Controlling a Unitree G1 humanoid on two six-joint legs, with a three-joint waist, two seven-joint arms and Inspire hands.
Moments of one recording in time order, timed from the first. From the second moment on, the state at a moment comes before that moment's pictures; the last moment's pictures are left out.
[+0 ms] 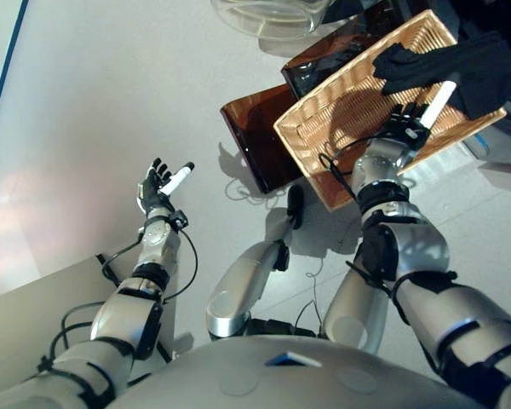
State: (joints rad) left arm -0.37 0.17 -0.13 1.05 -0.63 -0.36 0.24; right arm -0.88 -0.20 -0.21 1.07 1.46 -0.61 -0.26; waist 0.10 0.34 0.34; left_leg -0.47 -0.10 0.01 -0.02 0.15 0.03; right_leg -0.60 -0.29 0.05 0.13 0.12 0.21
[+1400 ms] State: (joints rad) left arm -0.37 0.17 -0.13 1.05 -0.62 -0.38 0.24; right arm -1.04 -0.47 -0.19 1.24 1.25 -0.50 -0.39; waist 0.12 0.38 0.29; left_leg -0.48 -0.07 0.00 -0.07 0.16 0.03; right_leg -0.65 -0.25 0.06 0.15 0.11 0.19
